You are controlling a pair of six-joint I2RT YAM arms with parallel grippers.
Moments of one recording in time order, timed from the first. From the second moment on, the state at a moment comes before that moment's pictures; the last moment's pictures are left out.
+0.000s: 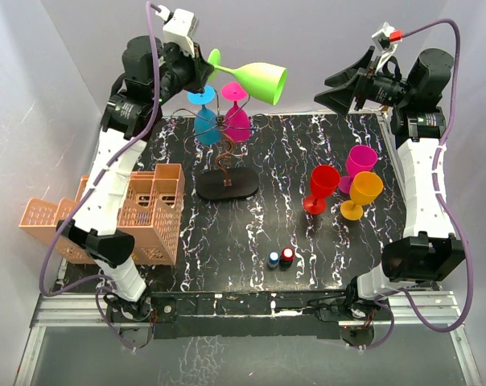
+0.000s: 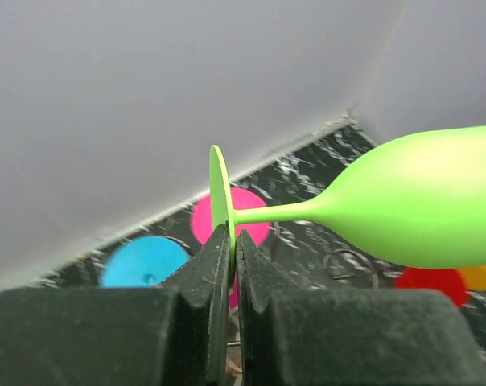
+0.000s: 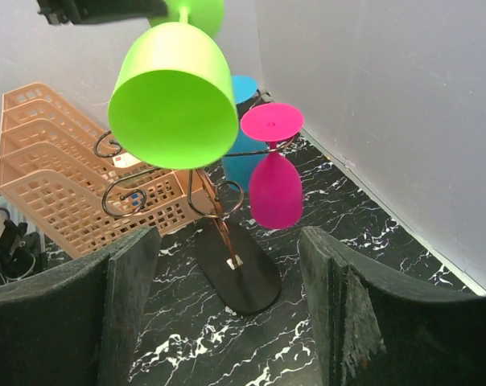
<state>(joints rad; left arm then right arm) -0.43 1.73 2.24 -0.61 0.17 -0.10 -0.11 1.51 1.79 -0.19 -1.19 0.19</state>
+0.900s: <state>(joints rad) -0.38 1.54 2.39 -0.94 -0.13 0.98 -0.13 1.50 1.70 -0.16 -1.17 0.19</state>
